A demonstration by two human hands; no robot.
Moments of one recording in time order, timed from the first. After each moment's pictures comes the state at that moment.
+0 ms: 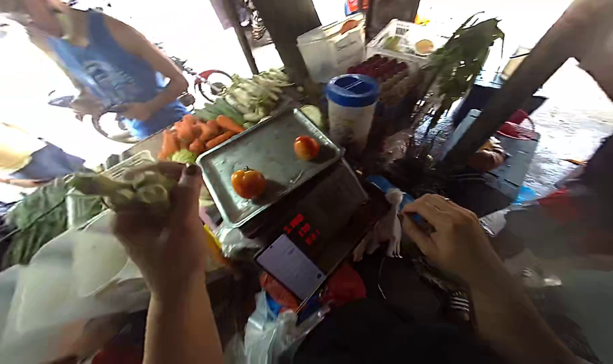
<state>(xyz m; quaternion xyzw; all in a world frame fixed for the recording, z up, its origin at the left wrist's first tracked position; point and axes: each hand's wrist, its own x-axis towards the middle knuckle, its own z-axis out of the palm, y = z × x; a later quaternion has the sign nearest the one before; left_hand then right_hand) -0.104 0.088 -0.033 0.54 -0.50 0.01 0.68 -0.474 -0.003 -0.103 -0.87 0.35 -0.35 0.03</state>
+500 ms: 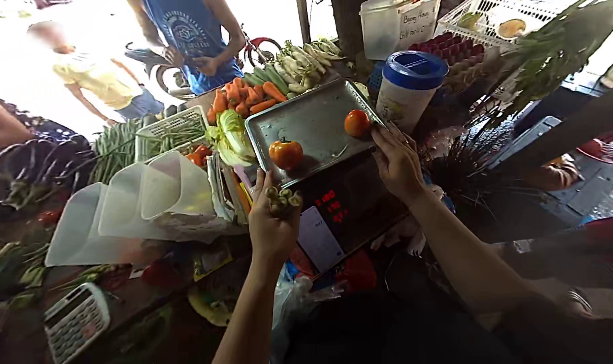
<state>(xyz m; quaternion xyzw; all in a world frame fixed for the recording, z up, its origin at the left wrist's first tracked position) -0.148 0.122 -0.119 0.75 -0.43 -0.04 0.50 -0.332 -0.102 -0.145 -0.88 0.28 -0.39 0.08</state>
